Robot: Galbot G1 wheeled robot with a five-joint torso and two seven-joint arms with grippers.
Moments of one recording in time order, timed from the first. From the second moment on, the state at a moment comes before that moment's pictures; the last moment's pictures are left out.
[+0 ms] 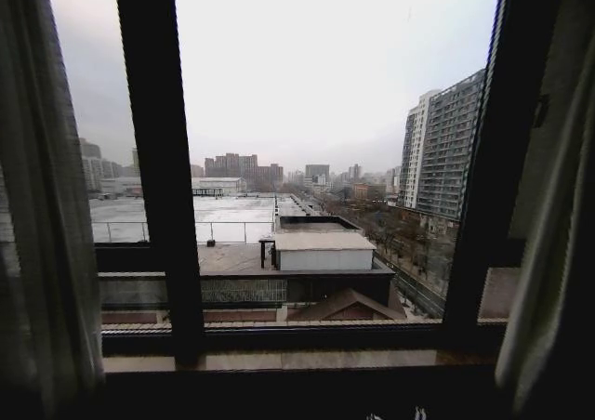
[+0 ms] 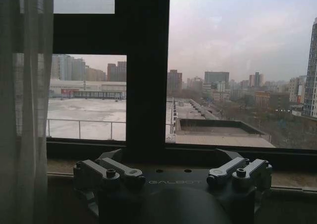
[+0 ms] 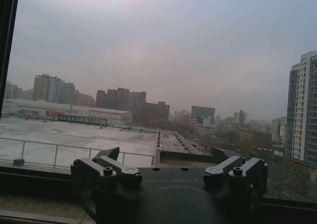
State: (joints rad) left arm 1.72 -1.53 -0.76 -1.98 -0.19 -0.15 0.12; right arm -1.55 1.37 0.57 1.90 0.10 0.25 -0.02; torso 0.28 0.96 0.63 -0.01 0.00
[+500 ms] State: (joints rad) left arm 1.72 -1.53 -0.76 -1.97 -0.18 -0.16 0.12; right arm -1.55 1.37 0.57 1.90 0.10 0.25 -0.02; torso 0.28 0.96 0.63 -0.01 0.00
